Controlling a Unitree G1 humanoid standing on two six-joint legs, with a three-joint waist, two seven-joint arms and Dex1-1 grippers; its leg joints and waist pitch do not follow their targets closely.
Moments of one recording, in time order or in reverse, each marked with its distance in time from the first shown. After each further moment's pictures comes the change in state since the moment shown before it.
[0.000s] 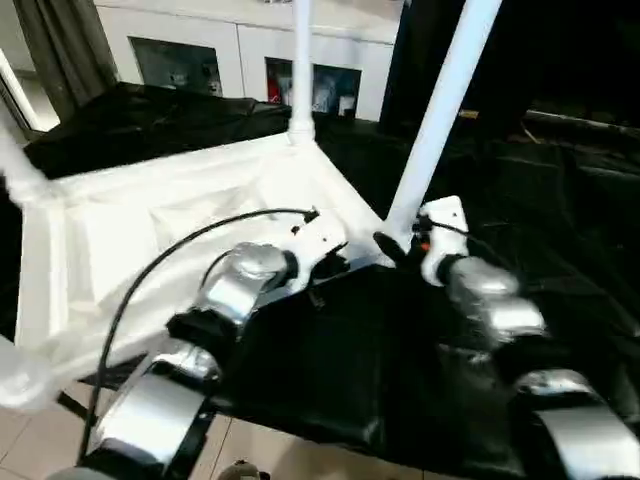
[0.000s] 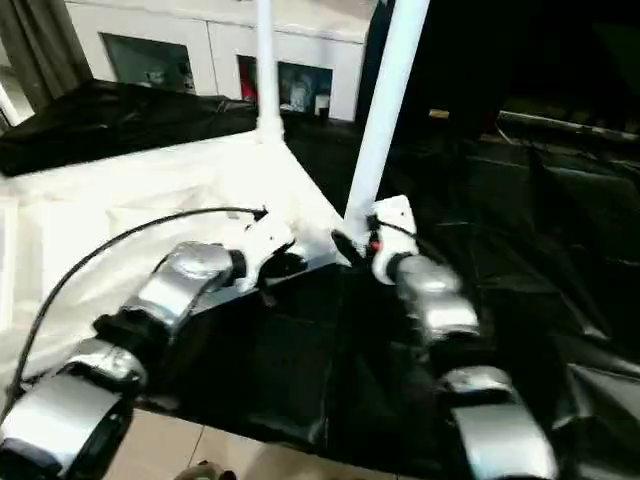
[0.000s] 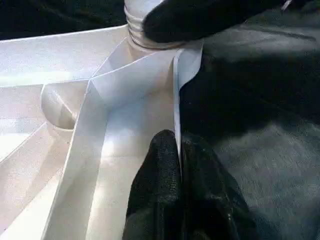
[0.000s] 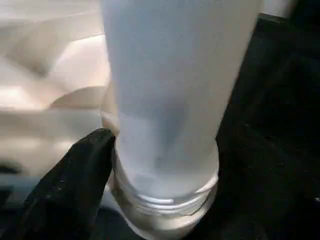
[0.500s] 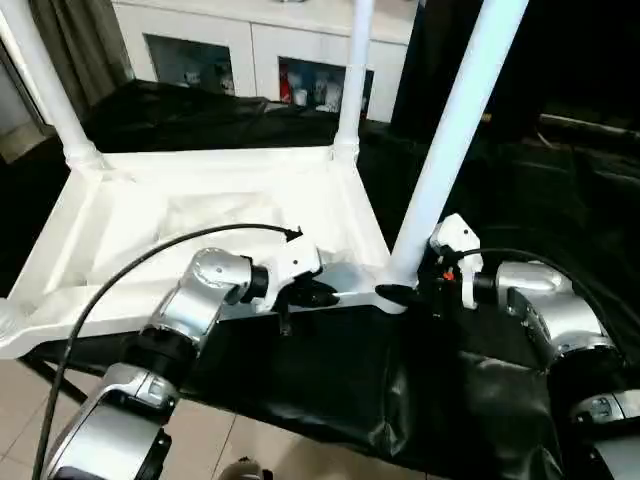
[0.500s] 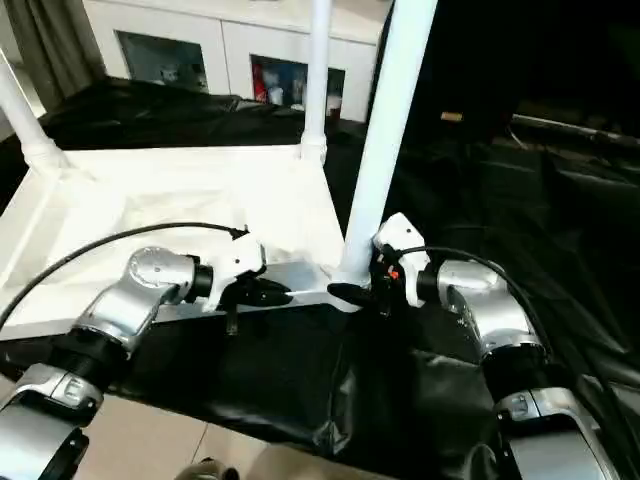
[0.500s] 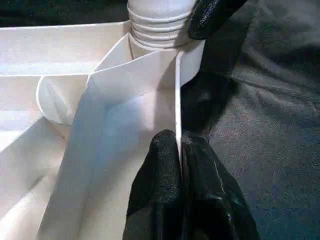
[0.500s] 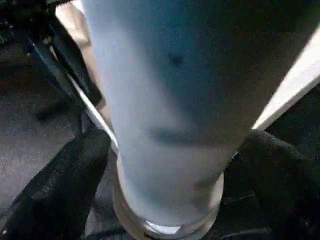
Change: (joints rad) left arm 0.122 0.130 -0.032 -0.219 -0.075 0.001 -0.328; right arm 0.097 -0.192 0.150 -0.255 0.028 0.104 0.471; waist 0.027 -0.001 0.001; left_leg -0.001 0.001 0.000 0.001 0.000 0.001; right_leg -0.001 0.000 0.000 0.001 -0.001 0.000
